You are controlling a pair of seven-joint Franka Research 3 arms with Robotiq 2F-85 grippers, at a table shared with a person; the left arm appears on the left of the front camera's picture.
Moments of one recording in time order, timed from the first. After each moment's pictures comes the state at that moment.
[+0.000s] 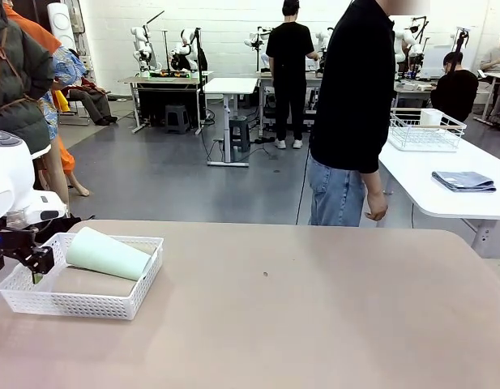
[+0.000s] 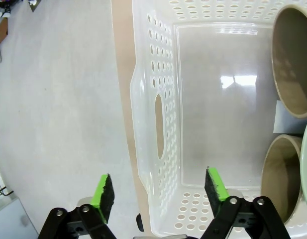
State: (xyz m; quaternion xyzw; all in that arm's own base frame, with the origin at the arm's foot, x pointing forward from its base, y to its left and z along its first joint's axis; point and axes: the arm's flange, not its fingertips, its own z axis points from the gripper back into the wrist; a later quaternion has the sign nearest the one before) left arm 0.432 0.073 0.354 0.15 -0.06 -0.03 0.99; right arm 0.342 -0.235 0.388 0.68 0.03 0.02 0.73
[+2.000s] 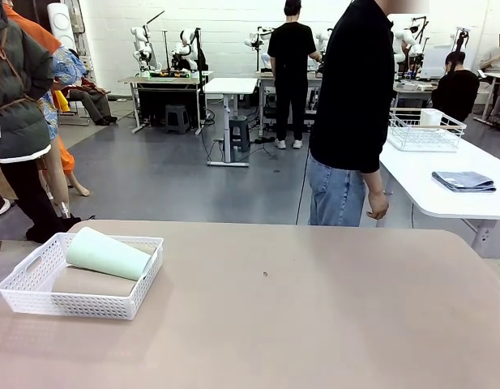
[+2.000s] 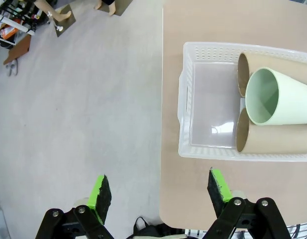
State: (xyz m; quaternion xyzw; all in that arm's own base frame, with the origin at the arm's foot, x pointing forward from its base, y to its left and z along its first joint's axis) left arm 0.333 0.077 0.526 0.14 -0.20 0.01 0.97; right arm 0.342 -0.235 0.388 0.68 0.03 0.02 0.73
